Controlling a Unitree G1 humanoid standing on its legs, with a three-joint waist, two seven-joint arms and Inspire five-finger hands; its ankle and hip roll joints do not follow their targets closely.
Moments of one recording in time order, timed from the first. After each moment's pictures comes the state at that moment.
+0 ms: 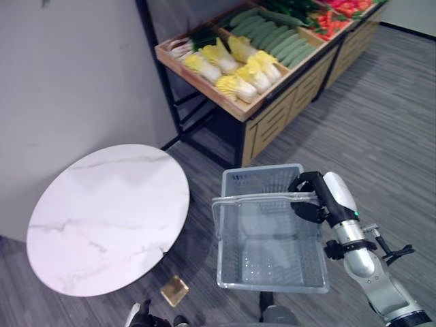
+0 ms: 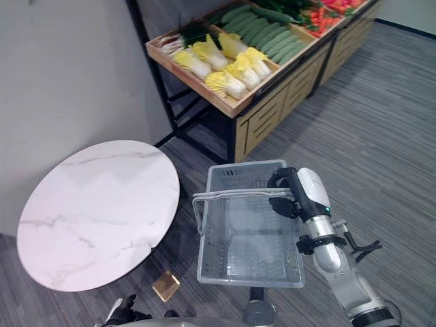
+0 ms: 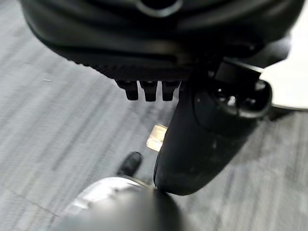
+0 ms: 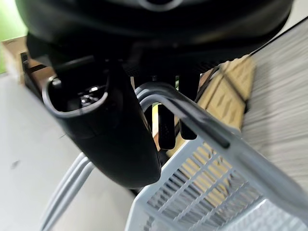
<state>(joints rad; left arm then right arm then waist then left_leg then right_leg) -0.01 0.17 -0.19 1.28 0.08 -0.06 0.23 0.17 -0.67 0.10 -0.02 -0.27 -0.19 -0.28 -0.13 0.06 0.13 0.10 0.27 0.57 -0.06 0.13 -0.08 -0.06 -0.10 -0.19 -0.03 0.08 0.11</state>
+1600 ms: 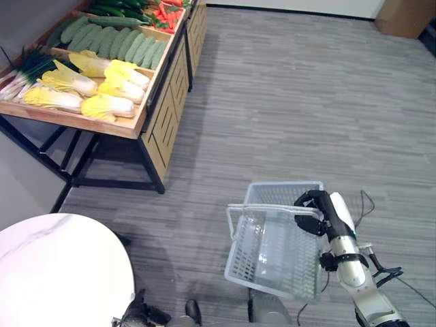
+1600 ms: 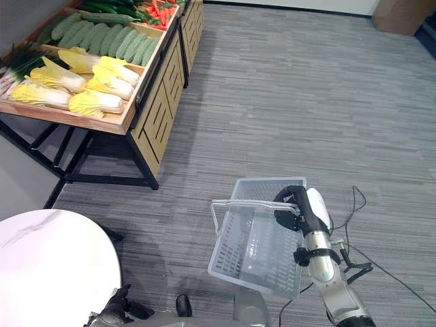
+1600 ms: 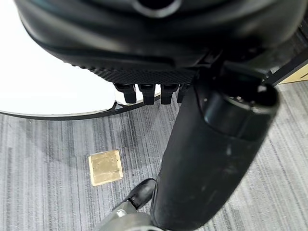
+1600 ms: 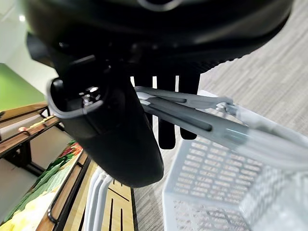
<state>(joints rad) -0.05 0.24 -0.20 1.29 0.06 -0.06 0.26 0.15 -0.51 0.13 0.18 -0.18 -0.19 -0.30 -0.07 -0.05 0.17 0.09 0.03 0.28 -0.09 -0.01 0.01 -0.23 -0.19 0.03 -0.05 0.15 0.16</state>
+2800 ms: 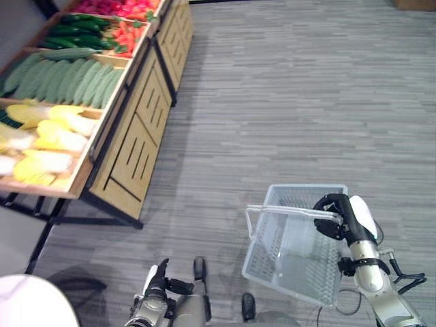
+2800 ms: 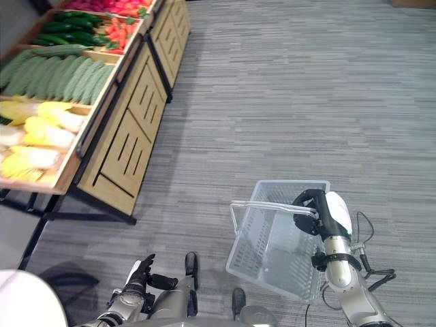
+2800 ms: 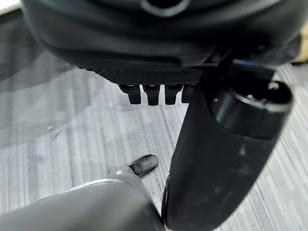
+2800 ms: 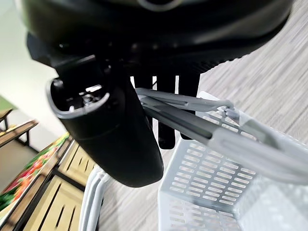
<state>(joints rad) -0.12 0.15 -0.18 1.23 0.10 -0.09 0.26 0.20 -0.61 0.06 0.19 -0.20 -0.18 -0.36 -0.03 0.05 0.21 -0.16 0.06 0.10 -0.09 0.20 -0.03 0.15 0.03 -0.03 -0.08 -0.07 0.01</state>
